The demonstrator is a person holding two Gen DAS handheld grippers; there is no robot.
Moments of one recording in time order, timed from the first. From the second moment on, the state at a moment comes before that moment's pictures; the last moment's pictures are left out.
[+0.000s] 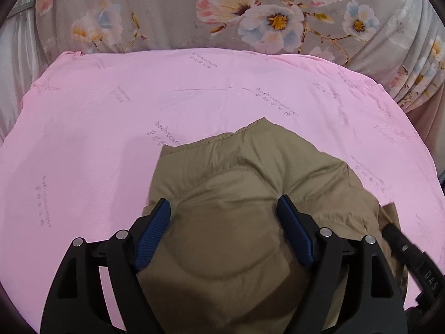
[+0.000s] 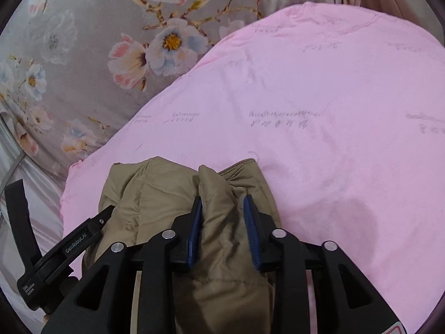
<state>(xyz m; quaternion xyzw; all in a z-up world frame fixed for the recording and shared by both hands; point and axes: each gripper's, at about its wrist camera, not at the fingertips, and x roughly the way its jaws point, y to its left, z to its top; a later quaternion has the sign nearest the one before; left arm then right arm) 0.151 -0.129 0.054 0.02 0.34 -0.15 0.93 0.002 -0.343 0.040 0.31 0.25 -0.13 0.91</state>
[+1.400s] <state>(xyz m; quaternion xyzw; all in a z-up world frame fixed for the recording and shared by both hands) 0.076 -0.082 0.036 0.04 0.37 -0.18 0.91 -0.043 -0.309 0.043 0.25 0.30 -0.08 0.92</state>
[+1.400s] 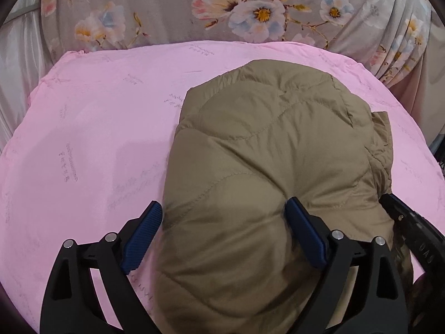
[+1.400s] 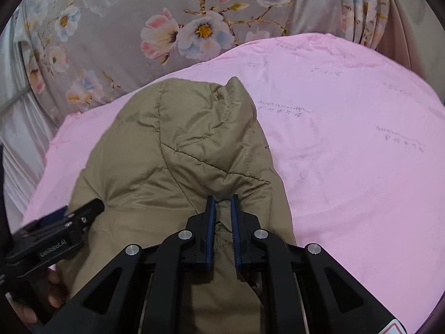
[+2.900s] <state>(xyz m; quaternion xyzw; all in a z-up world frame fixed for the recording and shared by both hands) 0.168 -0.152 0.067 0.05 0.38 -0.16 0.91 0.073 -0.351 0.034 0.27 0.32 -0.12 0.90</state>
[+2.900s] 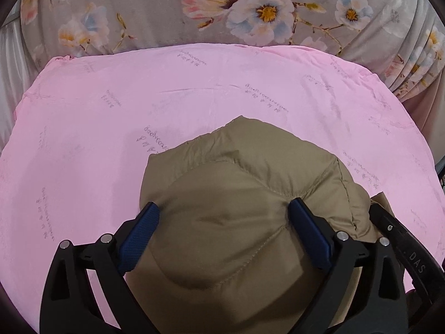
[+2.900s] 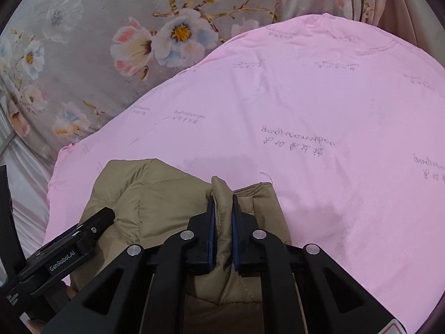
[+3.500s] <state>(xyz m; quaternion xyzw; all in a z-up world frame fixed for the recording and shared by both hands) 0.173 -0.169 0.043 0.08 0.37 -0.15 0.92 0.081 -0.354 0.006 0.29 0.33 -0.10 0.89</state>
